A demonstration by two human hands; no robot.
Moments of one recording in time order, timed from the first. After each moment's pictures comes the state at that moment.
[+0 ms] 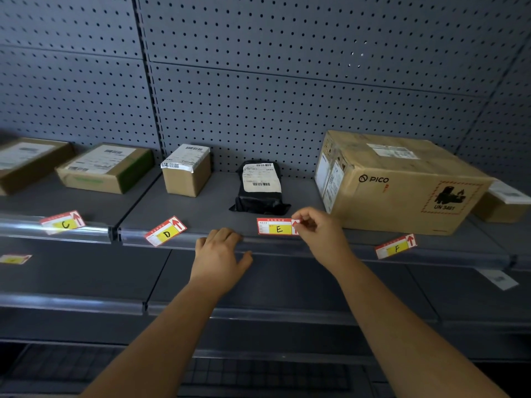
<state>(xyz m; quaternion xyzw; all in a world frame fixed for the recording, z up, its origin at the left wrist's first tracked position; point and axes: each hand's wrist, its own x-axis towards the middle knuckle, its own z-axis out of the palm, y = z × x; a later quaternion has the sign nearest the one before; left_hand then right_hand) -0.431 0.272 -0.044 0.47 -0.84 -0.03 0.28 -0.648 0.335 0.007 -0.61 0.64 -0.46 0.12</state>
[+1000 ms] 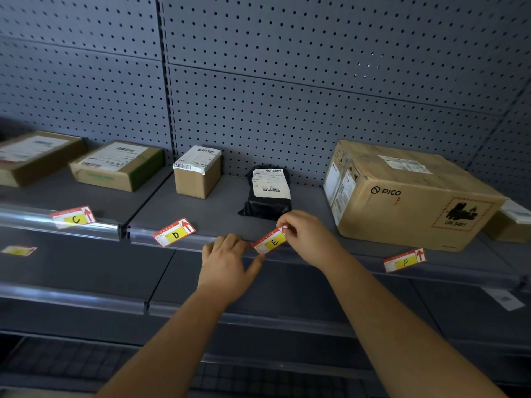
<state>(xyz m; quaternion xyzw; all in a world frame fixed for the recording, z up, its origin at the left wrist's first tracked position) -0.431 0.276 -0.052 0.49 -0.82 -0.03 0.29 -0.626 0.303 0.019 -0.74 0.62 -0.26 0.02</state>
